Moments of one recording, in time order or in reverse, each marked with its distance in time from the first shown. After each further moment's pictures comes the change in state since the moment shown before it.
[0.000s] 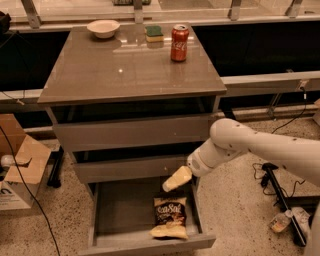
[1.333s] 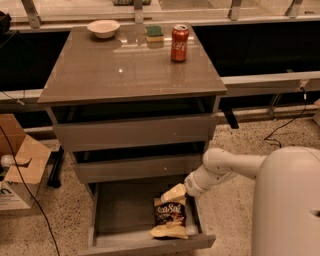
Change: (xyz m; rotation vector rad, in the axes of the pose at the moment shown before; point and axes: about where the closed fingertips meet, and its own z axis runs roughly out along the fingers) arm 0.051 -0.064 0.139 -0.055 0.075 0.364
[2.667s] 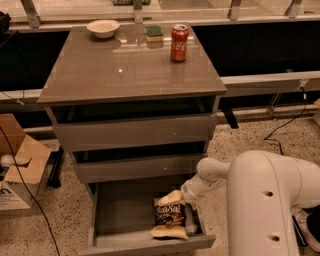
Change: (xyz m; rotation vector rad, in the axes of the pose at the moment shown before) arm 0.000 -0.041 0.080 -0.034 0.067 0.165
